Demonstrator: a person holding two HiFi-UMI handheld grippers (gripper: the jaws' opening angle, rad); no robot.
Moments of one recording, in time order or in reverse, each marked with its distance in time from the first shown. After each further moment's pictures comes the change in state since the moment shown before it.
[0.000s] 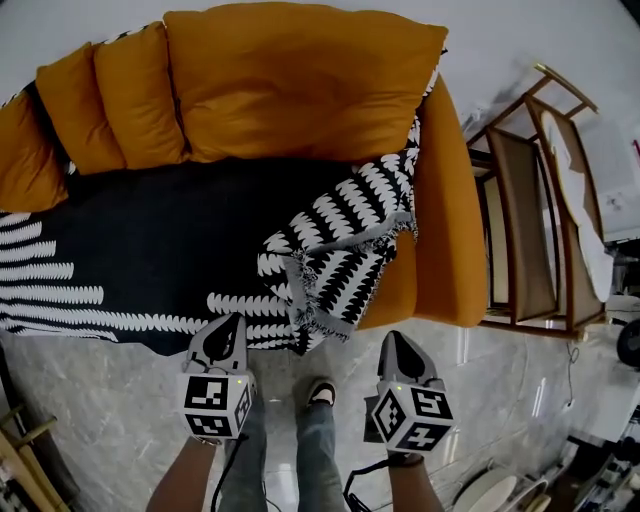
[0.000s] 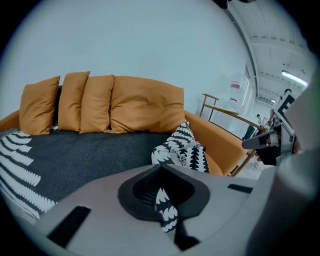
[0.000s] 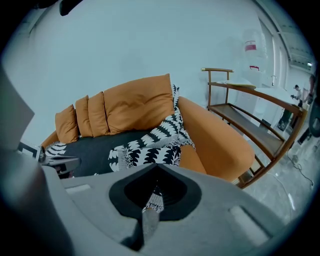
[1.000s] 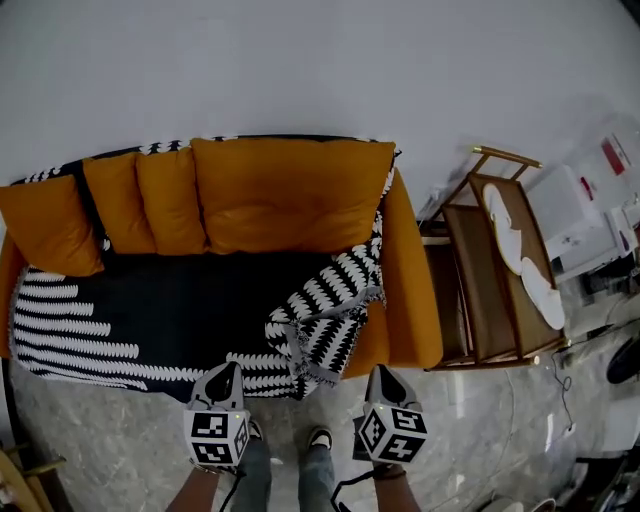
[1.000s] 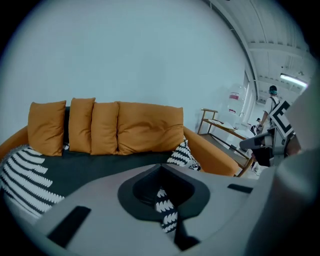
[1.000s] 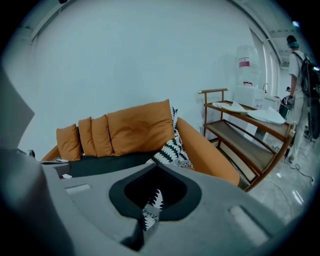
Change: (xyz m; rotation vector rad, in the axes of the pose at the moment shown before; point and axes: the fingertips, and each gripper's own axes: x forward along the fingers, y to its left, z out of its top) left arm -0.089 -0.001 0.094 0.004 -0.063 0.018; right arm -0.077 0.024 0.091 0.026 -0.127 -0.025
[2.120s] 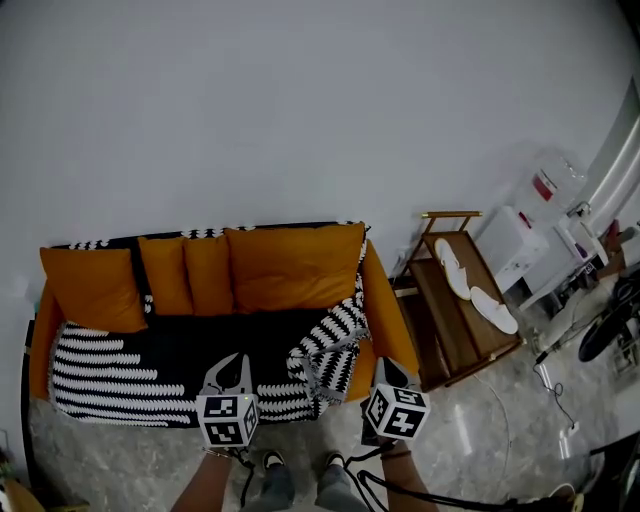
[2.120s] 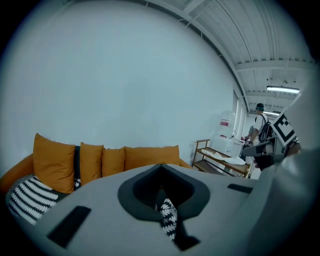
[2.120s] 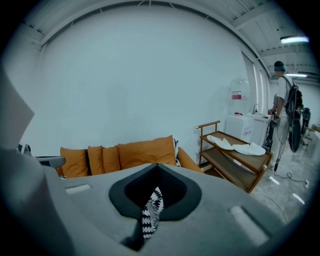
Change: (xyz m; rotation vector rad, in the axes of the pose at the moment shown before) left arm -0.152 0.029 0.169 0.054 -0.237 -0.048; right arm -0.151 0.083 0.127 -0.011 -0.207 -0.062
